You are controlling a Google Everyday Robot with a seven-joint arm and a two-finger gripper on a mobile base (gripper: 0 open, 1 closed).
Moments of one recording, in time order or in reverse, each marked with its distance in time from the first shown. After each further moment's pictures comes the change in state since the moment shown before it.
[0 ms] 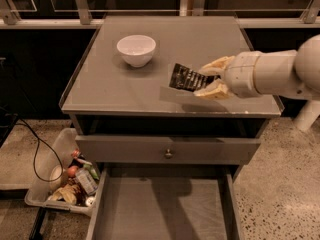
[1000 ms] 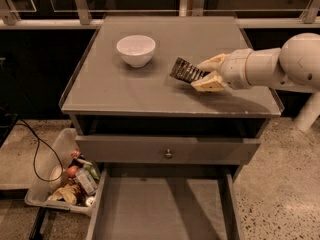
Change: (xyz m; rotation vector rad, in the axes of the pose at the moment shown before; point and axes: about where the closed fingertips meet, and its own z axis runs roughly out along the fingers) arm 0.034 -0.033 0.054 -0.020 -0.053 0.200
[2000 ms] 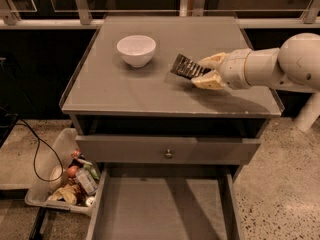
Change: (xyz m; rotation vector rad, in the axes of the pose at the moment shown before) arm 0.000 -0.001 0.000 0.000 0.000 0.002
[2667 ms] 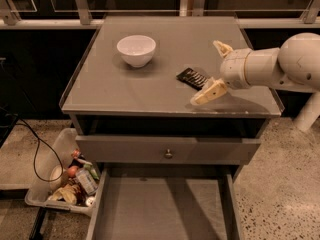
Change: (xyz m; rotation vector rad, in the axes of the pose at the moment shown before) arm 0.000 0.000 0.000 0.000 0.000 0.000
